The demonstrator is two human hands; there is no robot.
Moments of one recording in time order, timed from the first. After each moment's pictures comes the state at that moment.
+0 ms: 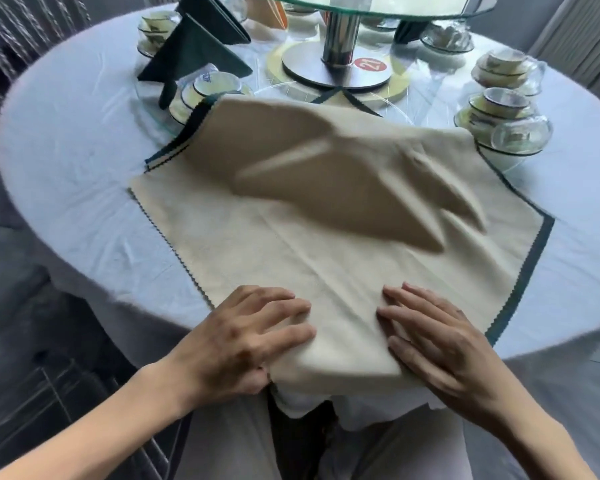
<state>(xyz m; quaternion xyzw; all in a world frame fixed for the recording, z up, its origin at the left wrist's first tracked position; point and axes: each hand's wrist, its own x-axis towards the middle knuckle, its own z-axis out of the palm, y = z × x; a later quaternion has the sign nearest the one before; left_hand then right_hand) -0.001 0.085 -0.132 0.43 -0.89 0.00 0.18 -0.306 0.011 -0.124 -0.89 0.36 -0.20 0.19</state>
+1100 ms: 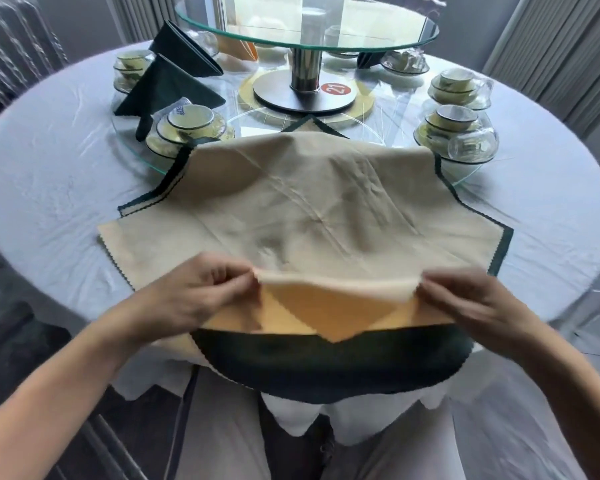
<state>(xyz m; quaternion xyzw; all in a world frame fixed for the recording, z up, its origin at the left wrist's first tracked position) 0.011 0.048 -0.055 0.52 -0.66 -0.44 0.33 -0.328 -0.023 -0.063 -0.80 0.37 -0.25 0.40</state>
